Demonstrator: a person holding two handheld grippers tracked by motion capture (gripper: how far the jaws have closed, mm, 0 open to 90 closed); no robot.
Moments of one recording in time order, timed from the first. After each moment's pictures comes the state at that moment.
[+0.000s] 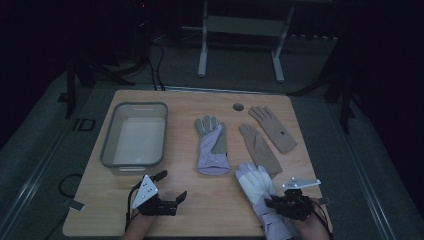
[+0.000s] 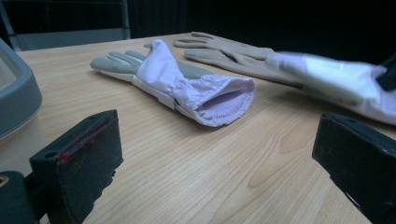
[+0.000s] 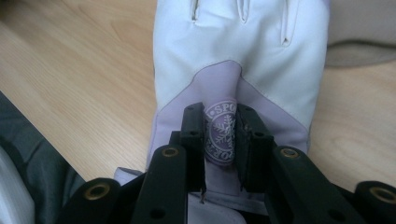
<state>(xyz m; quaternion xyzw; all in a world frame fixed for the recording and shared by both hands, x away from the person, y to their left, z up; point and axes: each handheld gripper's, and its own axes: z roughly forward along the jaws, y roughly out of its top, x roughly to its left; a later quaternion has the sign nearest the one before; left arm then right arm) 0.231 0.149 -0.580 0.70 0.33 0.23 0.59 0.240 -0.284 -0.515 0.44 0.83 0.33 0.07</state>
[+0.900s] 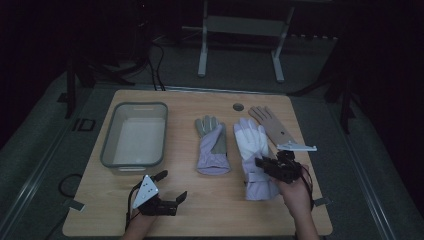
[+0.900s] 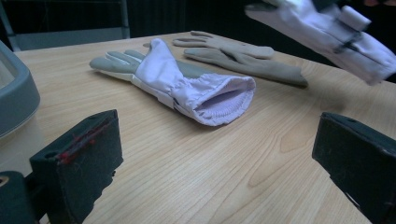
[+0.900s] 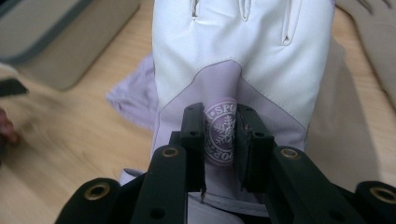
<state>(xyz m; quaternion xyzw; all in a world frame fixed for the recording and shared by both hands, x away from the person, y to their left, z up) 0.231 0.148 -0.580 0.70 0.33 0.23 0.59 0.310 -0.236 -0.456 0.49 0.76 0.41 0.12</state>
